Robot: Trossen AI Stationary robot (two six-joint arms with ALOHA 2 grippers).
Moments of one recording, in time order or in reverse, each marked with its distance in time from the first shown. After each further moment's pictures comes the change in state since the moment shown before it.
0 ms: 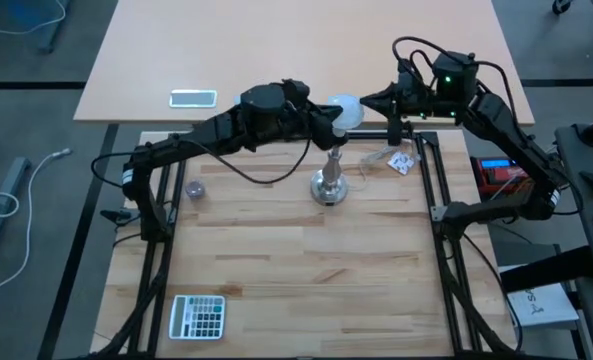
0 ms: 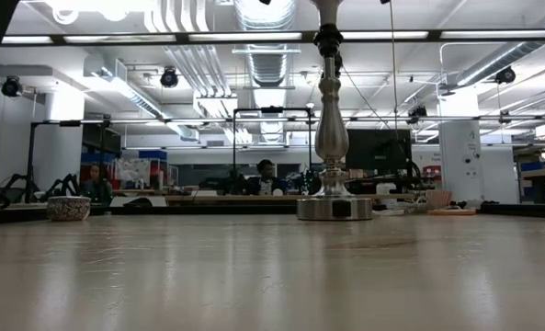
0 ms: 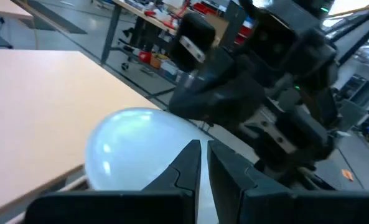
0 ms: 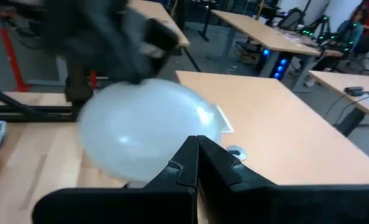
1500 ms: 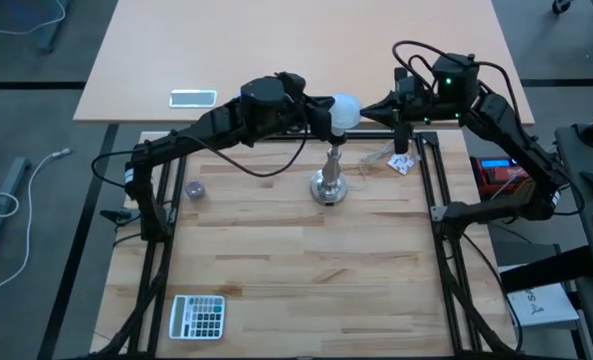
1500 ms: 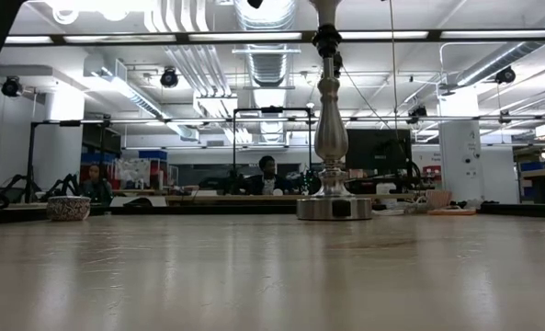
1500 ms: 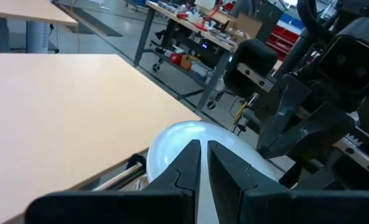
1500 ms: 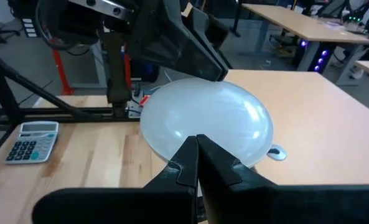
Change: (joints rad) left arm 0.032 0.007 0.068 -0.108 -0.089 0.007; right arm 0.005 -0.007 0.028 -0.086 -0.106 0.051
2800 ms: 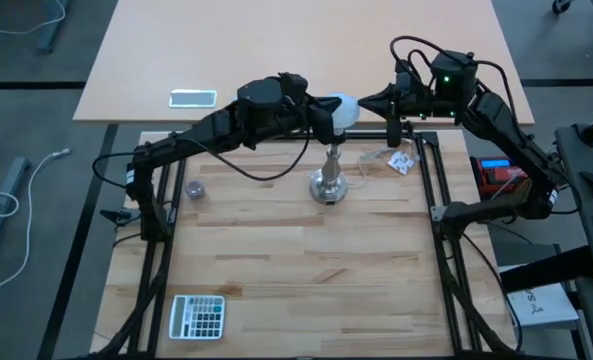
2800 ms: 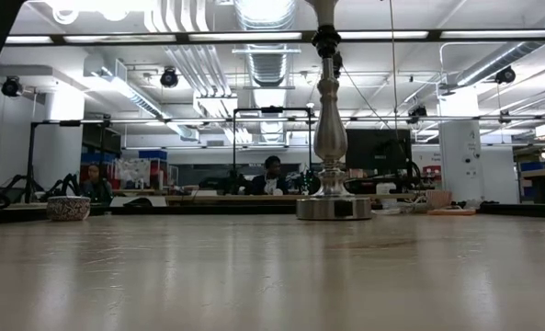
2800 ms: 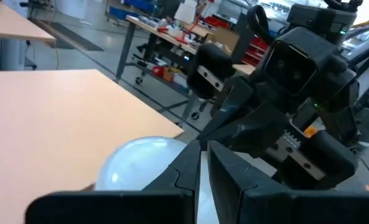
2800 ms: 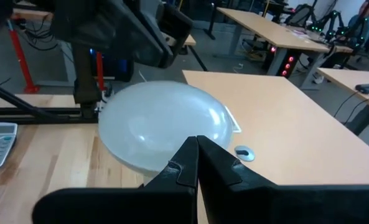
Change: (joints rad) left arm -0.025 0.002 0.023 0.078 0.016 0.040; right arm -0.002 -0.007 0.020 0.063 0.093 -0.013
